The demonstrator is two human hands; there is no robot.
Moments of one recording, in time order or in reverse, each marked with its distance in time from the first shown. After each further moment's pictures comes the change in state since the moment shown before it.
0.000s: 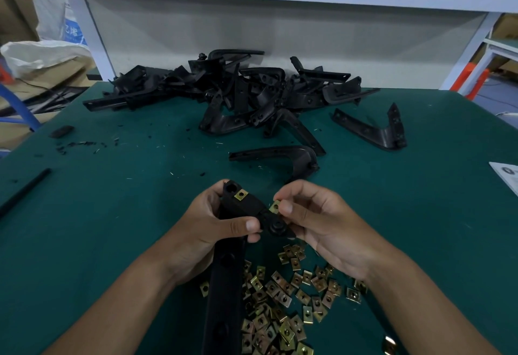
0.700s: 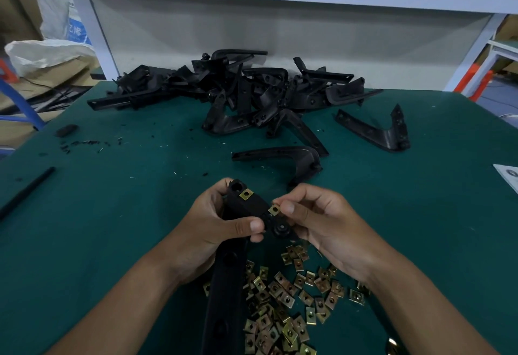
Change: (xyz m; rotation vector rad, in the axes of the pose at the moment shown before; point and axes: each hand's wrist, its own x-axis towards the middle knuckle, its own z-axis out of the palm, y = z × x) left_hand 0.001 -0.001 0.000 0.025 0.010 0.041; right_hand 0.002 0.001 0.002 -0.053 0.038 -0.012
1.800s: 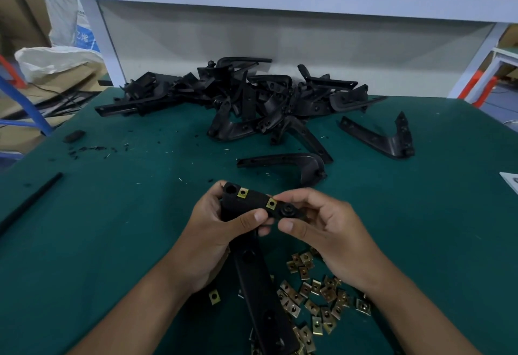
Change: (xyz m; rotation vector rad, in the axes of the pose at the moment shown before) left_hand 0.000 -0.003 0.008 -0.072 0.193 0.095; right_hand 0.002 0.010 -0.001 -0.255 0.016 -0.240
